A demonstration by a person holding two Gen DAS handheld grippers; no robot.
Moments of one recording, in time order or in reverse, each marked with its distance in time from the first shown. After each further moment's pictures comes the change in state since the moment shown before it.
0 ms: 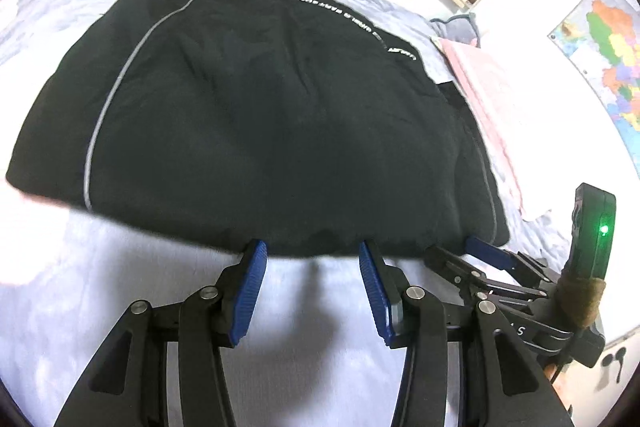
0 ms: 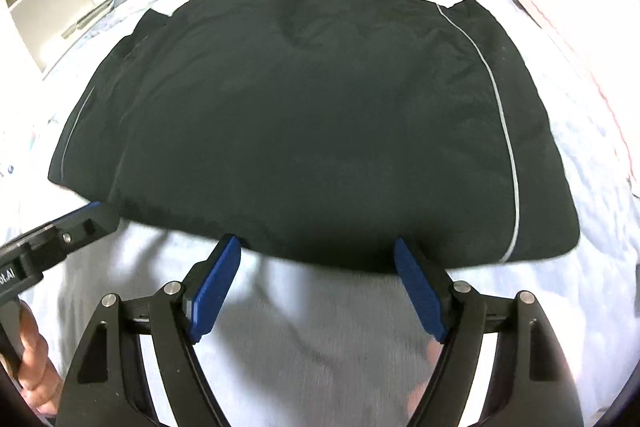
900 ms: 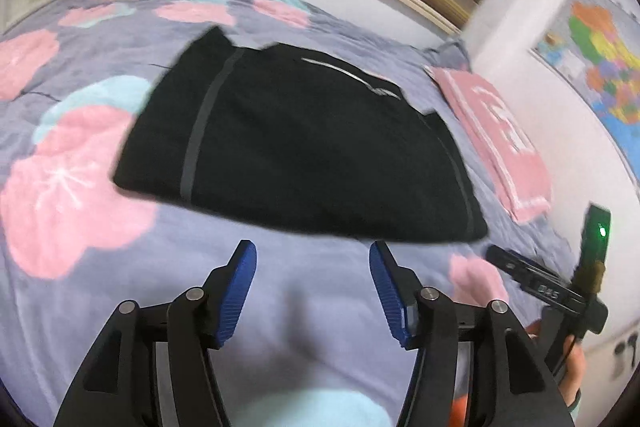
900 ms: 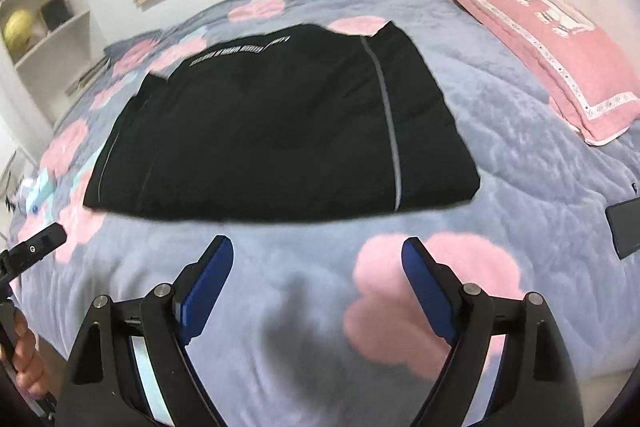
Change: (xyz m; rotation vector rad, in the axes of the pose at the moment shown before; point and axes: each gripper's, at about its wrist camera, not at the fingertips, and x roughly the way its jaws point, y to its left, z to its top) left arm -0.089 0.000 -0.017 0.022 -0.127 0.071; right arm -0.088 -0.053 -0.033 0.162 -0.137 0.028
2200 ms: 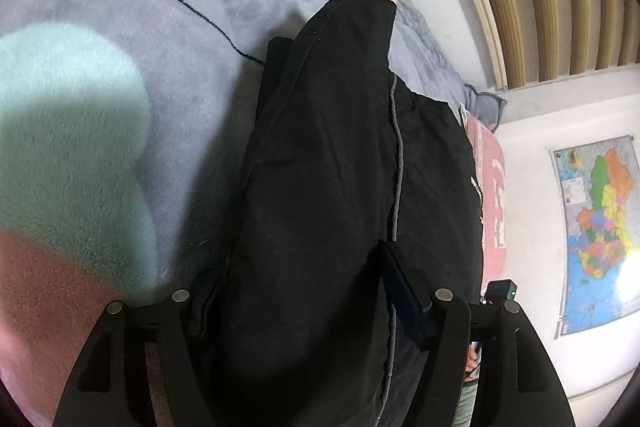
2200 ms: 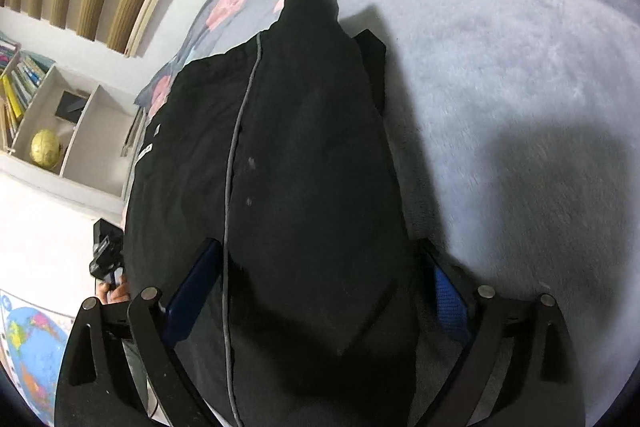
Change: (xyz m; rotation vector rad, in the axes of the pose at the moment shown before) left arm 0.208 0.173 0.153 -0.385 0.288 -0.296; right arm 0.192 -0.169 0.127 0.273 0.263 0.482
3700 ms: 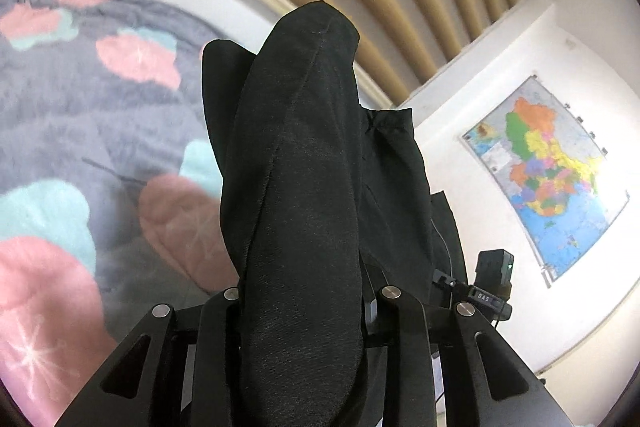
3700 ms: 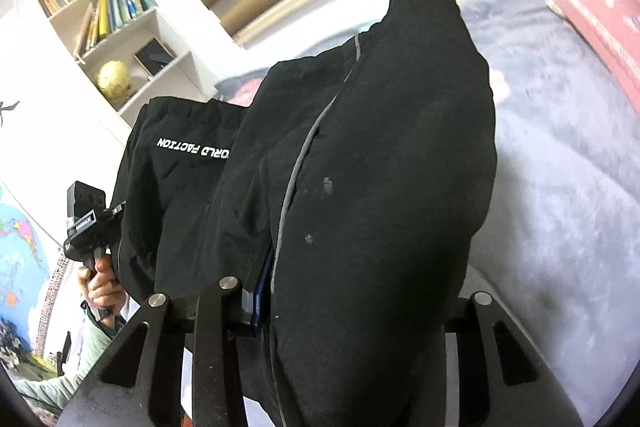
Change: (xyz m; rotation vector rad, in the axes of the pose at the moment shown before) left arm -0.151 -0.157 -0.104 0.358 -0.325 -0.158; right arm -0.070 0.203 -0.033 -0.389 -0.200 0.050
